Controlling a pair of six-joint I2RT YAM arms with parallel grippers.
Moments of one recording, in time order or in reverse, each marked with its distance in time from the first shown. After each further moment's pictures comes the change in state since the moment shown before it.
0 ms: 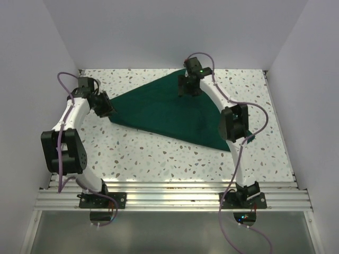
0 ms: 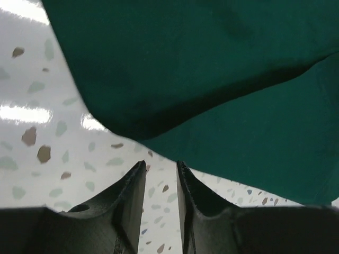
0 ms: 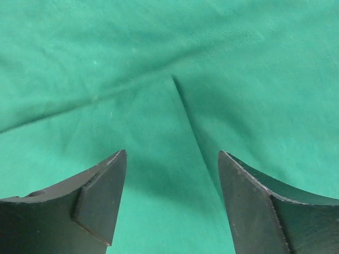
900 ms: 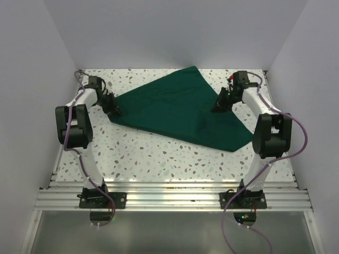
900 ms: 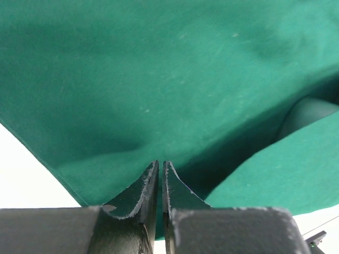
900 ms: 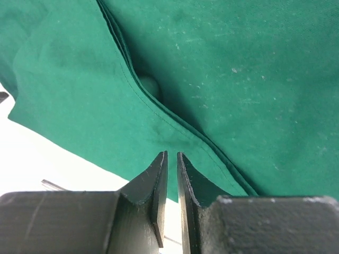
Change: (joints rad) left arm 0.000 0.430 0.258 0.014 0.154 0.148; right arm -0.370 -0.560 -0.837 0.143 -0.464 0.207
